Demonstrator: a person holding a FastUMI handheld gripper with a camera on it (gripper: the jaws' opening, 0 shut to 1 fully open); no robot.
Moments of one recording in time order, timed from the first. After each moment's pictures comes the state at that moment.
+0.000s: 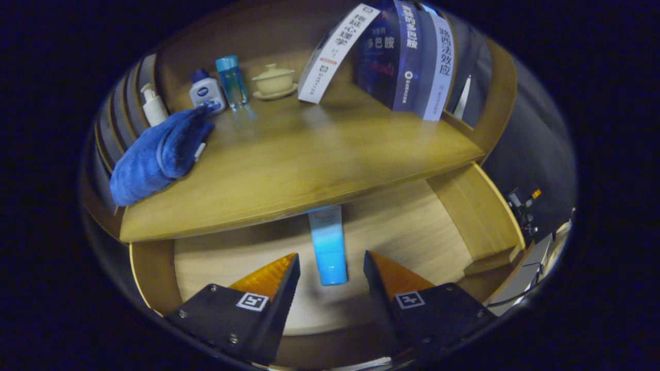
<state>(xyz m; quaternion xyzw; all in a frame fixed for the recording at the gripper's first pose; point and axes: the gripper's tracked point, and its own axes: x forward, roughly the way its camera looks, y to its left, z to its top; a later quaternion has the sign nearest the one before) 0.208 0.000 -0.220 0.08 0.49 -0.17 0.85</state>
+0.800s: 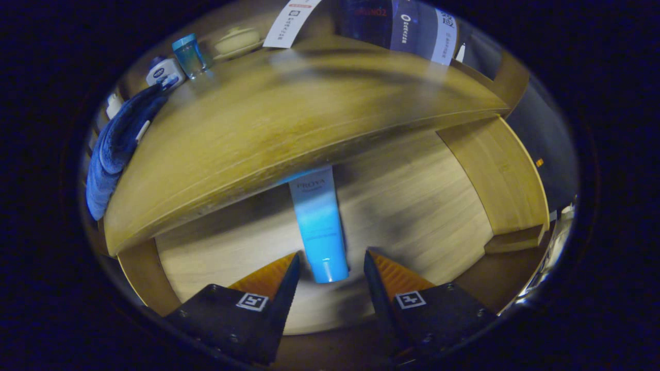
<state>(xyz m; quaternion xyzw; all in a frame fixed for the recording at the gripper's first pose) 0.197 0.007 -0.264 0.12 0.58 -0.17 0.79</state>
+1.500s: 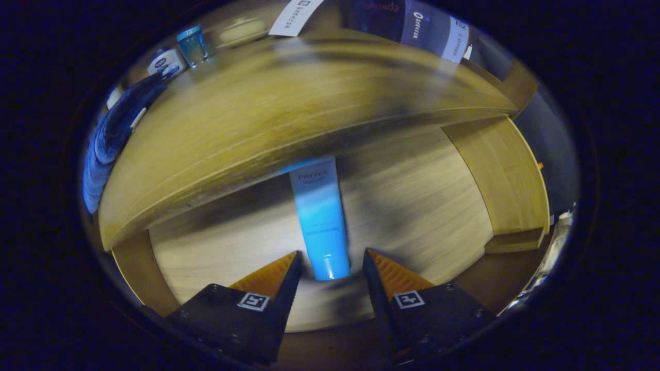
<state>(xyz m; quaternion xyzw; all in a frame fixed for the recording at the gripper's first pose) 0.193 0.005 -0.269 0.11 0.59 -0.18 0.78</state>
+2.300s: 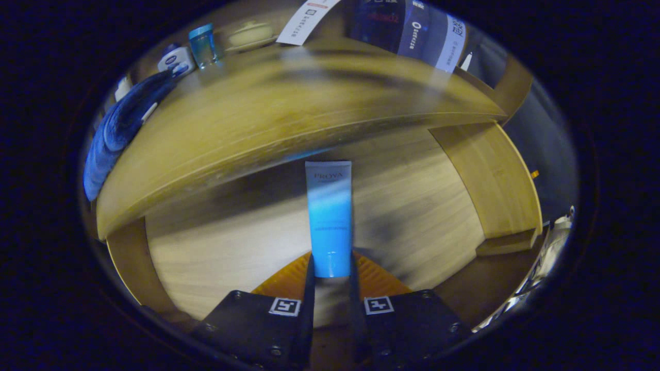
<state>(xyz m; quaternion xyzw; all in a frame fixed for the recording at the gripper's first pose) 0.184 0.000 -0.256 0.06 0.57 -0.18 0.80</state>
